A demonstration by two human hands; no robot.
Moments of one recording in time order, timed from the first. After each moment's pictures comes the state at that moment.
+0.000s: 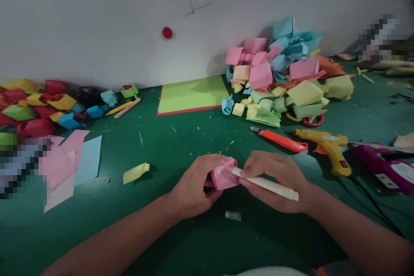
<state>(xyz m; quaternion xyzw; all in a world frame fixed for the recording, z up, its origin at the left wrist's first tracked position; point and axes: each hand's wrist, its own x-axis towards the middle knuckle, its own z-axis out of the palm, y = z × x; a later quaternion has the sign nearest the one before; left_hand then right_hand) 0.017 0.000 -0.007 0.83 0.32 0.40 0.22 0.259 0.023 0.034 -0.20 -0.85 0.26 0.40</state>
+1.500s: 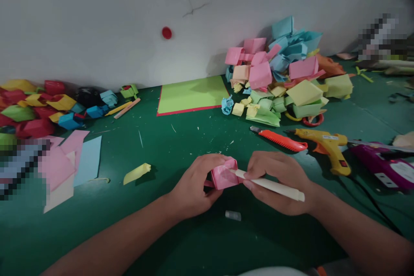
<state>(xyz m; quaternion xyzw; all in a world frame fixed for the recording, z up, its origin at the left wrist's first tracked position) 0.018 0.000 -0.007 0.83 0.33 0.40 0.21 0.262 0.022 0.036 -0.22 -0.86 0.25 0.39</state>
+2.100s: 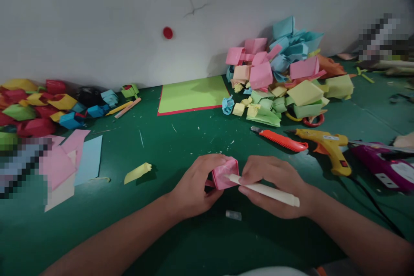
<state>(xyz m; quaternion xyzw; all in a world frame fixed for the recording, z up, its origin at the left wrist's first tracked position) 0.017 0.000 -0.007 0.83 0.32 0.40 0.20 0.255 0.018 0.033 -0.18 -0.85 0.28 0.40</state>
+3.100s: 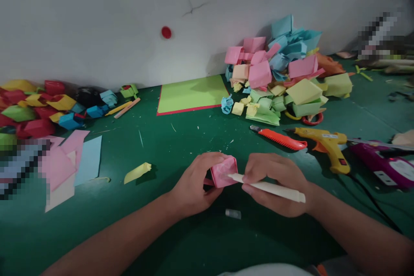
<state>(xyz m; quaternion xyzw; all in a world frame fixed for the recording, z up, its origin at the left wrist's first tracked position) 0.017 0.001 -0.008 0.82 0.32 0.42 0.21 0.257 0.020 0.035 -0.18 -0.85 0.28 0.42</state>
